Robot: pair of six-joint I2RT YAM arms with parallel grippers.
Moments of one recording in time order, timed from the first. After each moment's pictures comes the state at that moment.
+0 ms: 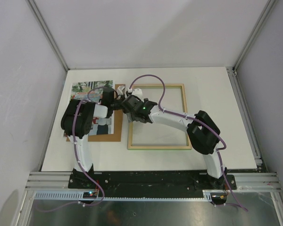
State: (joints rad) left arm -0.23 2.05 1.00 0.53 0.91 -1.03; right arm 0.96 2.04 1.65 -0.55 0.47 0.55
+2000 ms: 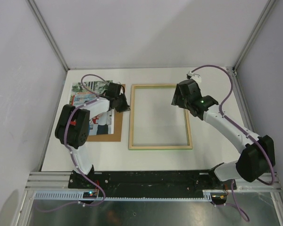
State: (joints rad) left arm -0.32 1.83 1.15 -0.22 0.14 -0.63; right arm 0.53 1.42 1.21 -0.51 0.36 0.60
